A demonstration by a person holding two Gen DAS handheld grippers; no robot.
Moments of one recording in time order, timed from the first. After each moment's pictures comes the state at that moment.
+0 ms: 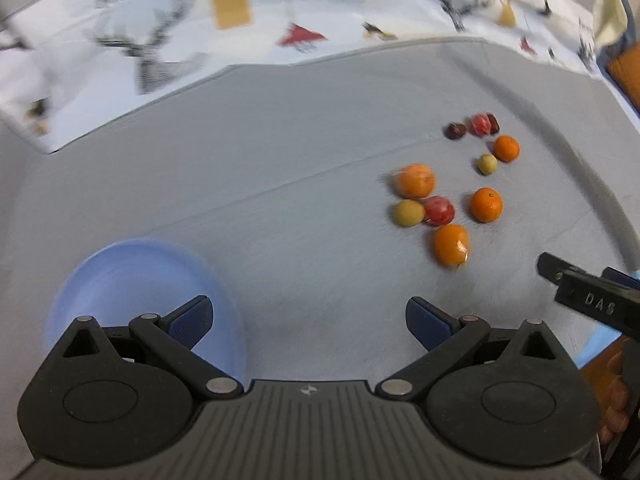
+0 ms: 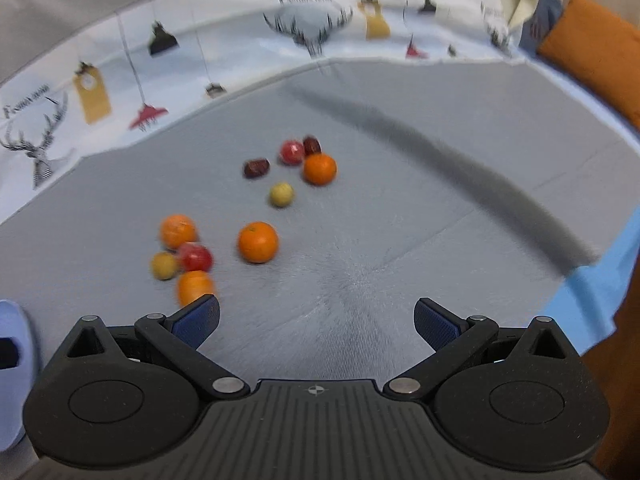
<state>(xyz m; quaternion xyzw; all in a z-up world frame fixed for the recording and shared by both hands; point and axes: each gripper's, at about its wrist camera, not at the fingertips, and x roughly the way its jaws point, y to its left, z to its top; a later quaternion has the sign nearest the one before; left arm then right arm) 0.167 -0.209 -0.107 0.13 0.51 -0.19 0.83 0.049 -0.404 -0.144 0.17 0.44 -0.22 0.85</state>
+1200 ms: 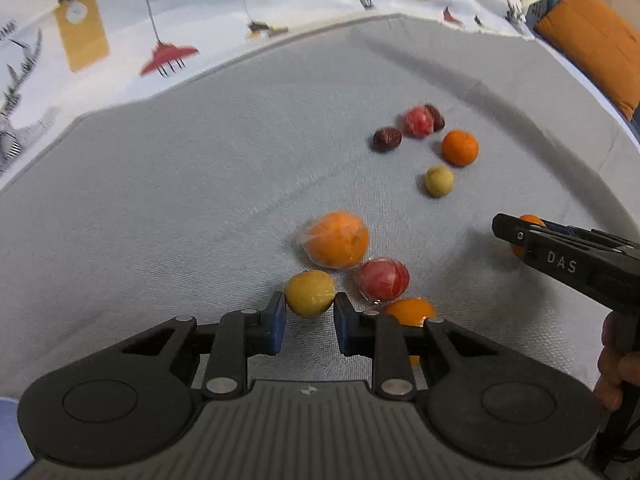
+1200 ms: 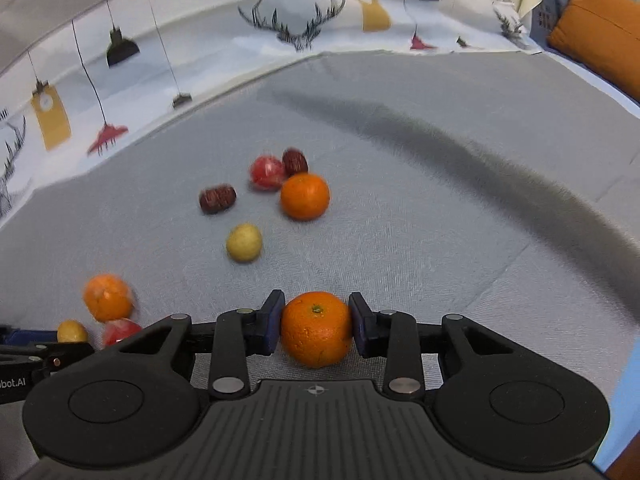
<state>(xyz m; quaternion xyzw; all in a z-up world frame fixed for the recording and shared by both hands) 0.216 -0.287 -0.166 0.16 0.47 -0.31 0.81 0.100 -0.449 -0.188 0.19 0.38 -0.23 0.88</state>
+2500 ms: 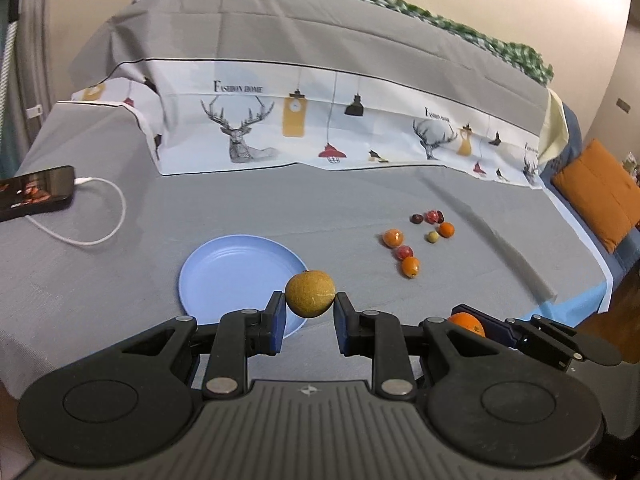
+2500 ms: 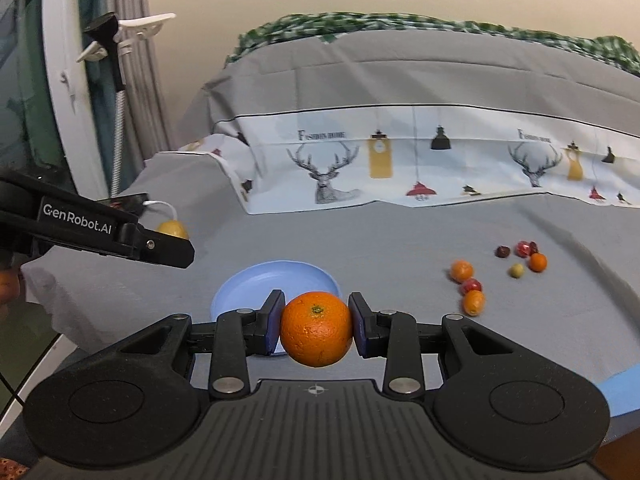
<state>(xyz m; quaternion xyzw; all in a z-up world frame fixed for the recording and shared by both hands) -0.035 0.018 0.044 -0.01 0.37 -0.21 0.90 -0.113 -0.177 0.010 0.08 0.27 0.06 0.96</state>
